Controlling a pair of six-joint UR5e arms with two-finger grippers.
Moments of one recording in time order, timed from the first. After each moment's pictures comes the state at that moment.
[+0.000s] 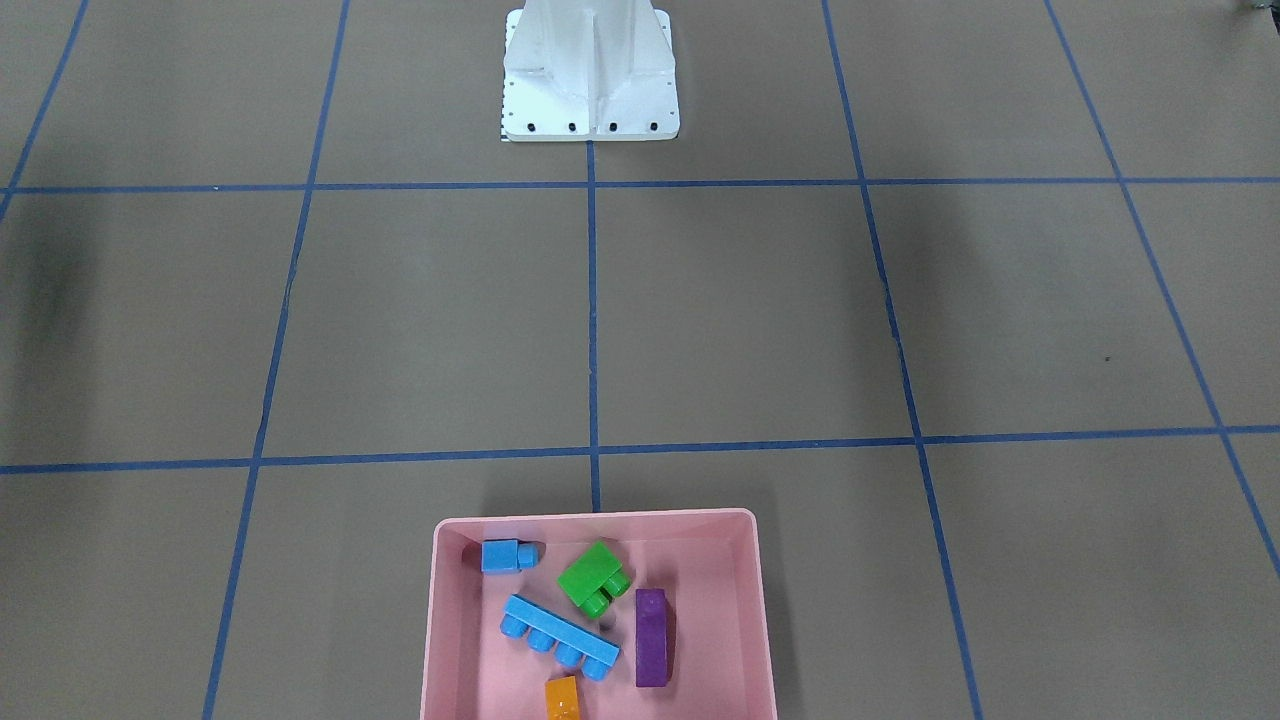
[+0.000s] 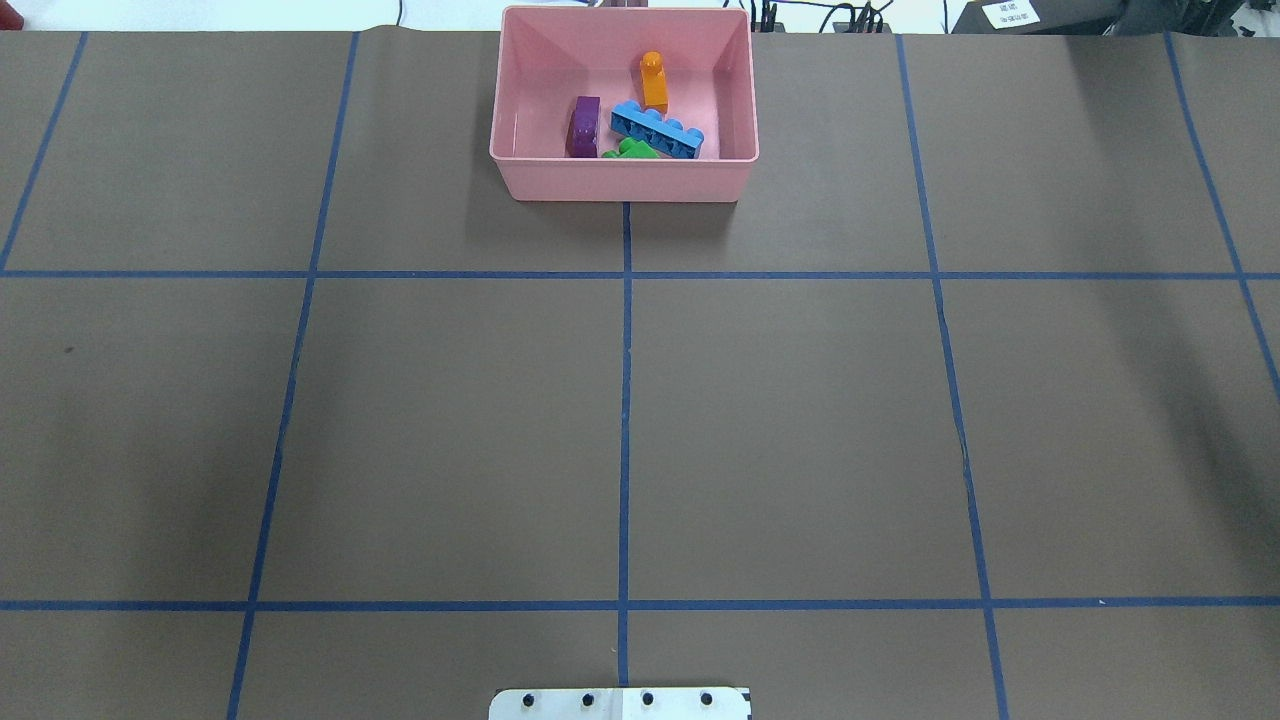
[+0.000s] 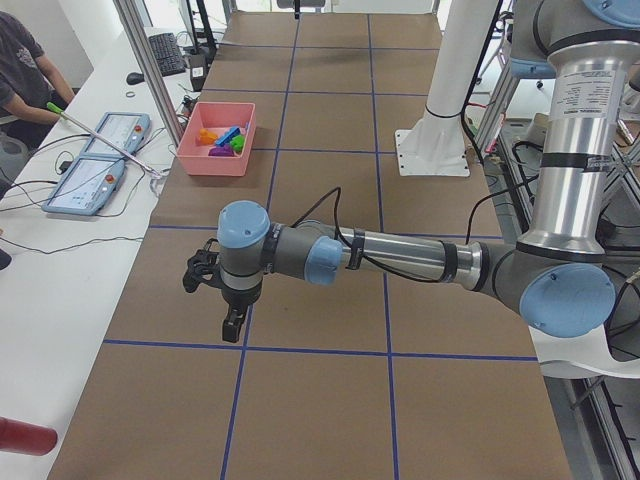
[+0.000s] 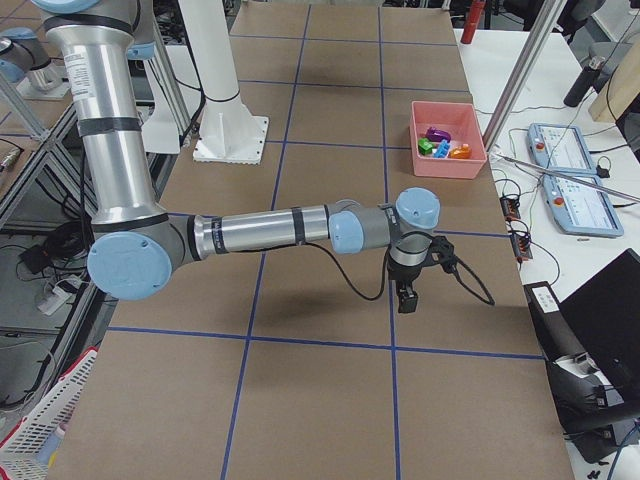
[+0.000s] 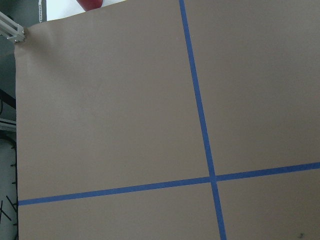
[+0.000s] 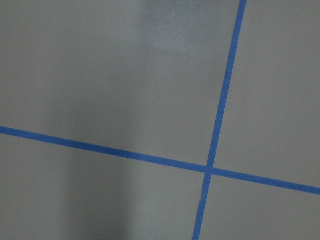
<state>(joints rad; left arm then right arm) -1.59 -1.62 -1.63 -1.69 -2.28 -0.01 1.48 -1.45 1.56 -1.53 2.34 0.03</state>
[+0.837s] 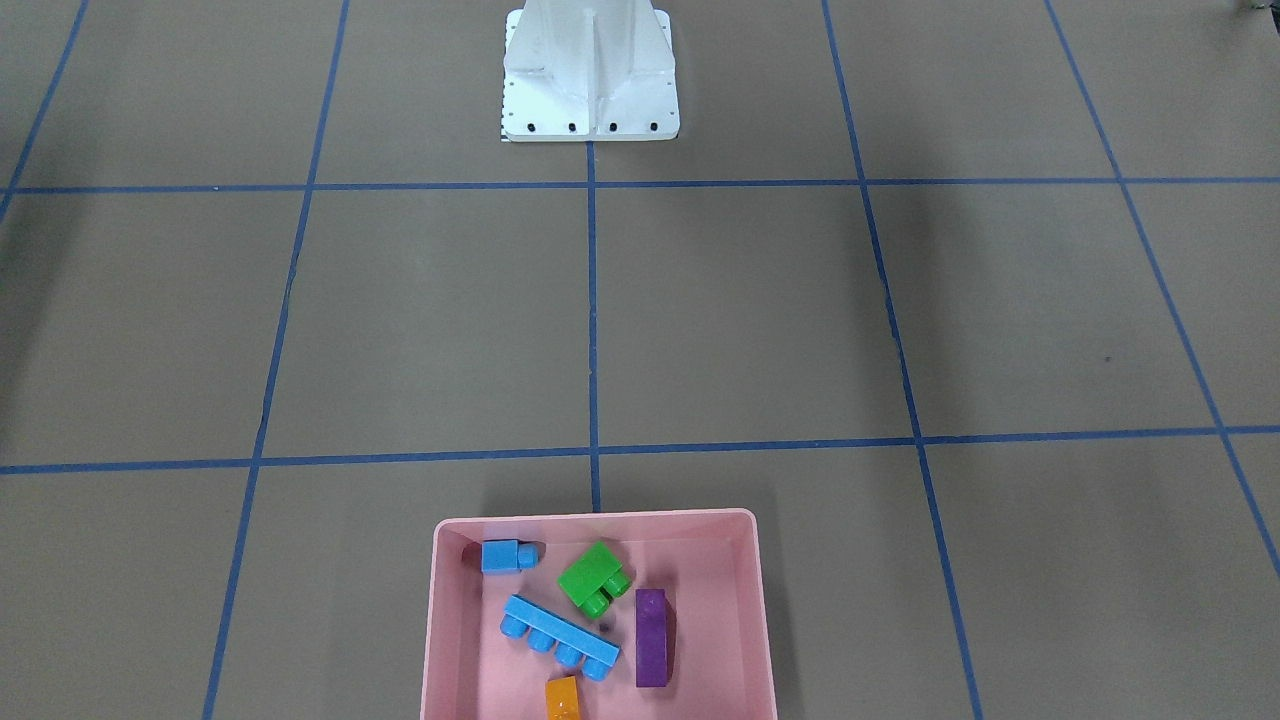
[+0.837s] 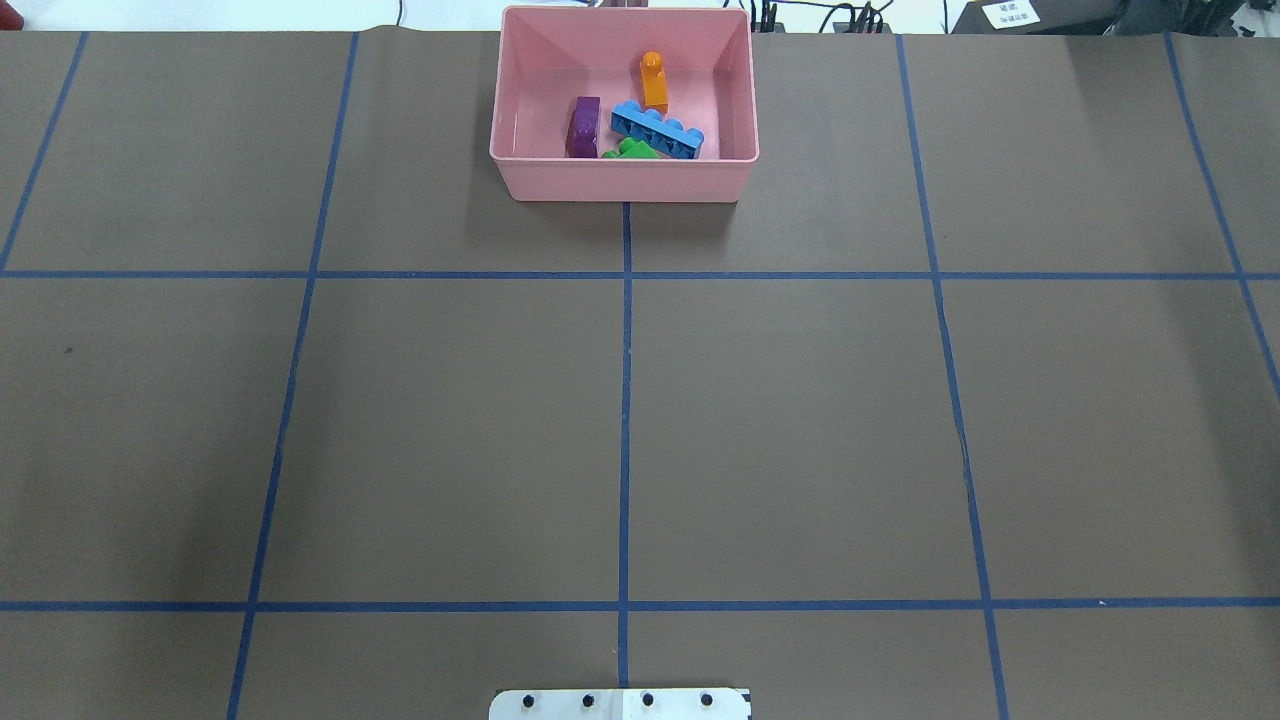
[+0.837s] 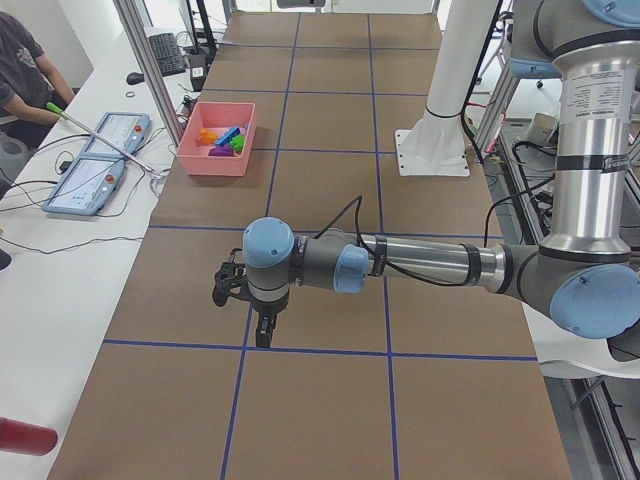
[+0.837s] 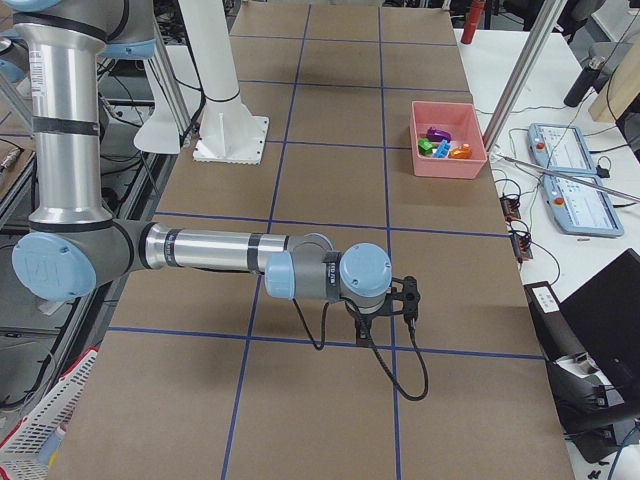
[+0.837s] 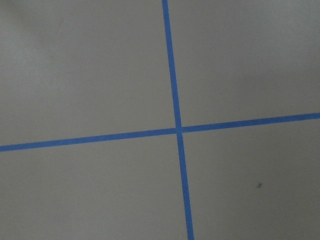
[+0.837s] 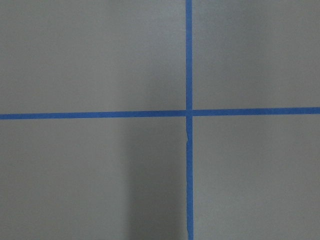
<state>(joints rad) -1.59 -1.54 -1.69 -1.63 -2.35 -0.01 1.65 -1.62 1.62 -1.52 2.52 0.01</state>
